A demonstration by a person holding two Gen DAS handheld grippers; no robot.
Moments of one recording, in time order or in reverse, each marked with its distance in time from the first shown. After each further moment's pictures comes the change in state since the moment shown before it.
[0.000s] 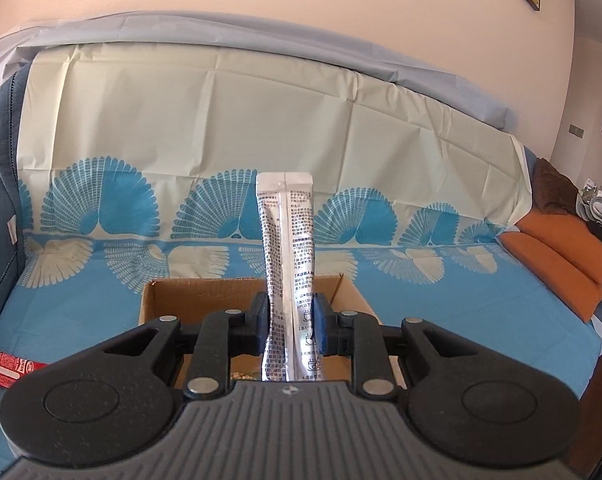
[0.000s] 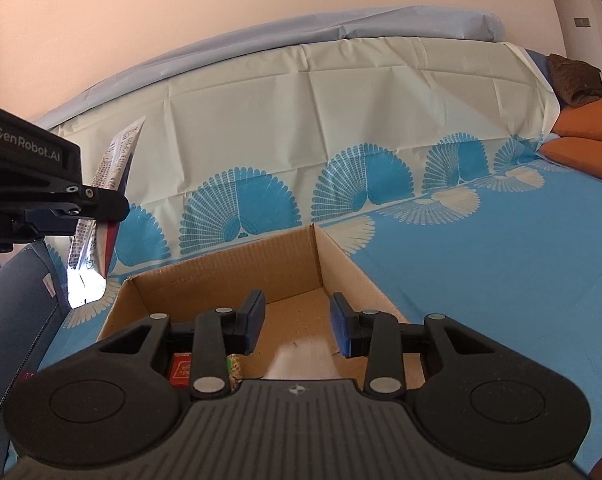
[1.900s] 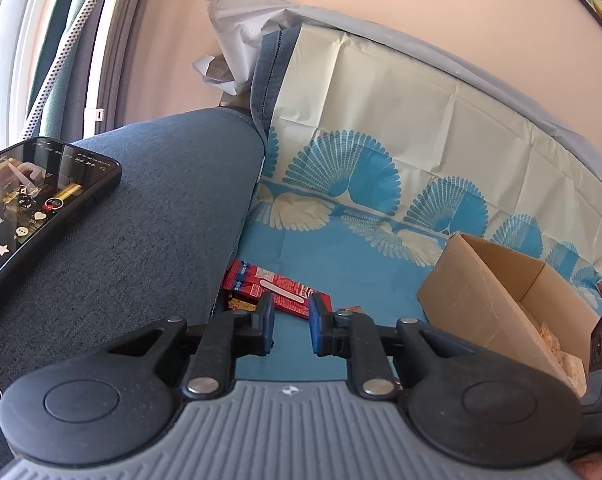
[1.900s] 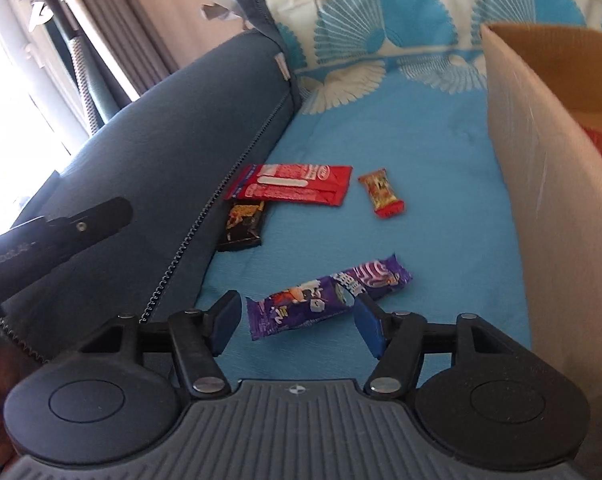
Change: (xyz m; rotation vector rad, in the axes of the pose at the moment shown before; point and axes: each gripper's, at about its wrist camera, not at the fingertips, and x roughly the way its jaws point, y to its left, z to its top) left arm -0.138 0.309 -0.141 -0.201 -0.100 0.284; right arm 0.041 0.234 -0.140 -0.119 0.550 0.546
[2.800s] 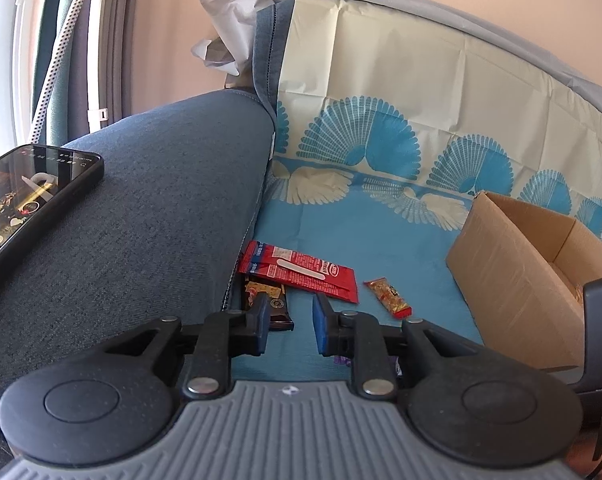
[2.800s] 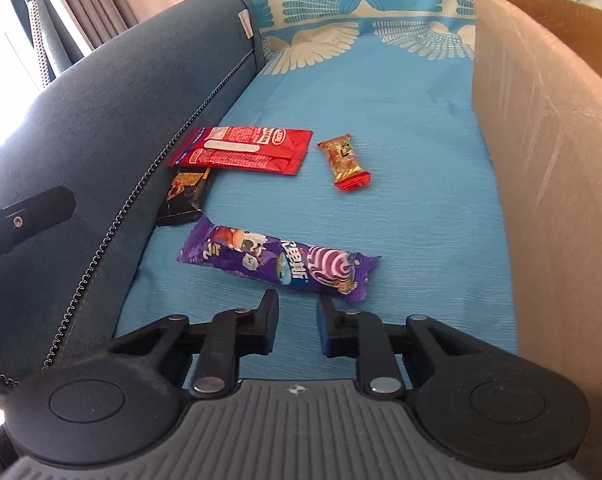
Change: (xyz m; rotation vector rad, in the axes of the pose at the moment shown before) left arm 0.020 -0.017 -0.003 0.099 0.074 0.101; right arm 0.037 -0.013 0.007 -0.049 0.076 -0.112
